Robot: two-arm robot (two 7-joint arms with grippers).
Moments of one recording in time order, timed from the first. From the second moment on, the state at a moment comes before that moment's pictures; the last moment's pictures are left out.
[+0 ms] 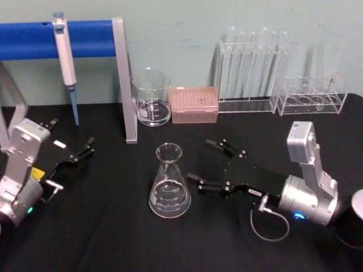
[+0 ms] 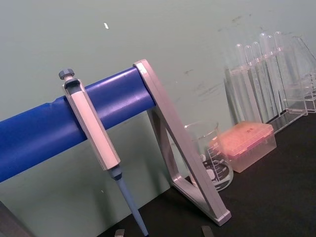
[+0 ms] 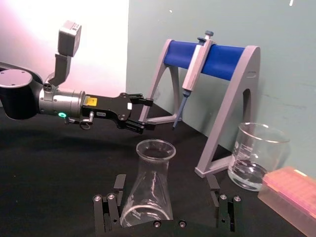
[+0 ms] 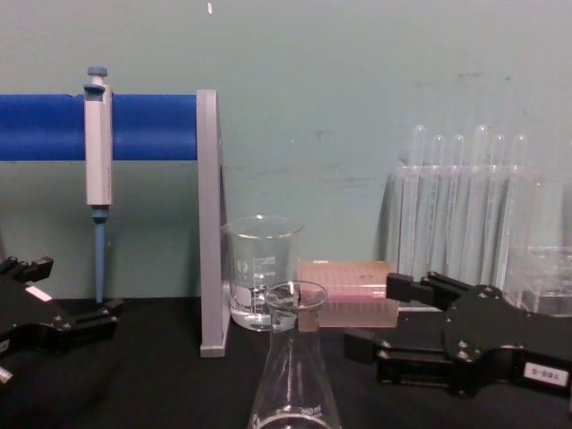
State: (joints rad) left arm -0.20 0.60 0.45 -1.41 -0.25 -0.12 0.03; right arm 0.28 0.48 -0.49 -1.38 0.45 -0.22 0.72
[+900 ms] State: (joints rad) left arm -0.20 0.60 0.45 -1.41 -0.25 -0.12 0.03; right arm 0.39 0.39 -0.56 -1.26 0.44 -0.22 0.76
